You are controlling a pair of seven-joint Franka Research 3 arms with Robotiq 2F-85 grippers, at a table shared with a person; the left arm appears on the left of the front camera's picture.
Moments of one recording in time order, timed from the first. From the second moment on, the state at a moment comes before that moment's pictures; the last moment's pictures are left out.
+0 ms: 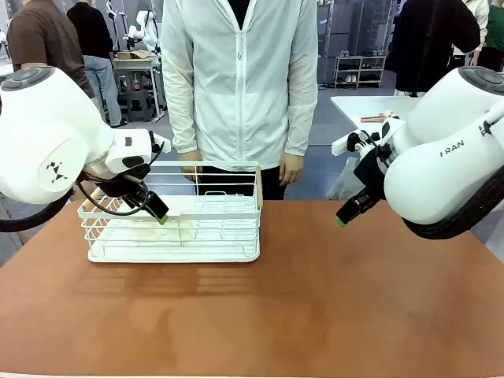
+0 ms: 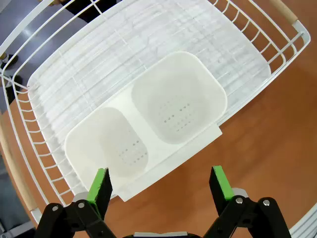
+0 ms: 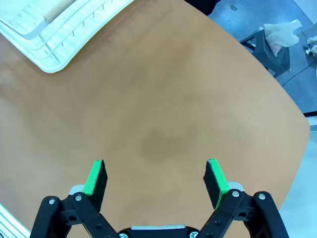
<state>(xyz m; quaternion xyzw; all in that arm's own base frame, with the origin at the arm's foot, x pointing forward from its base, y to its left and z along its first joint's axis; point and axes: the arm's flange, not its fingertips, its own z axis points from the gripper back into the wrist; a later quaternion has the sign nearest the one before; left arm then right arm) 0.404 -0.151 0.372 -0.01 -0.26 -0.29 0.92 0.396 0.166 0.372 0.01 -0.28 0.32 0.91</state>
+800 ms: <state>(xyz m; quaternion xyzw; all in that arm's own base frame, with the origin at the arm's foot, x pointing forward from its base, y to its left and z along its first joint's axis) 0.404 -0.152 0.372 -0.01 -0.26 -0.29 0.92 0.396 0.166 0.372 0.01 -0.28 0.32 0.91</state>
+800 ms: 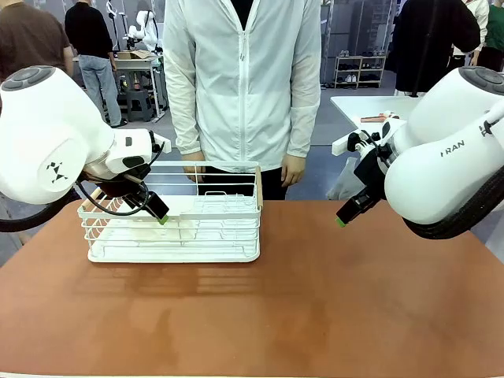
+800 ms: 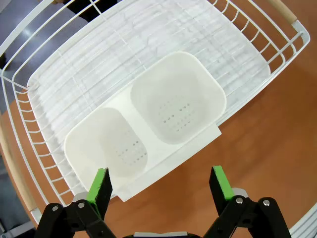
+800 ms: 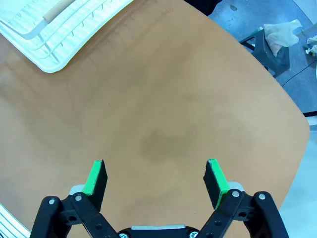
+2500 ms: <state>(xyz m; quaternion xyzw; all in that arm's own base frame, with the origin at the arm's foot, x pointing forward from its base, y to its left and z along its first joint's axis) 0.356 0.183 0.469 -0.58 -0.21 0.08 0.78 0.385 -0.179 0.434 0.63 -0.06 -0.06 0.77</state>
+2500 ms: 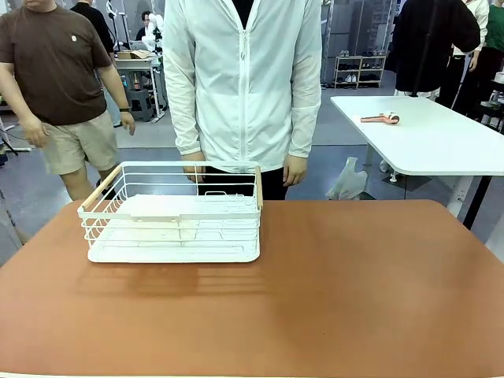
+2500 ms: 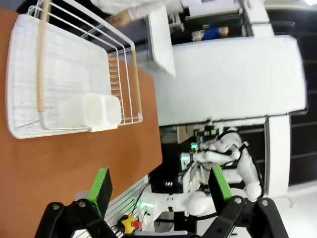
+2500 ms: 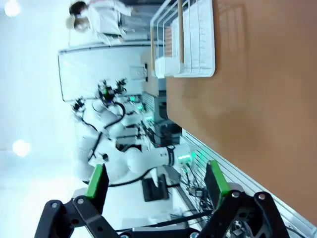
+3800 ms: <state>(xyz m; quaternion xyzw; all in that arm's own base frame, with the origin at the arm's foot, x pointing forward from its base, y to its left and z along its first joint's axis) 0.355 0.207 0.450 -0.58 -0.21 0.09 0.78 0.379 -0.221 0.423 0.65 -0.07 -0.09 0.75</state>
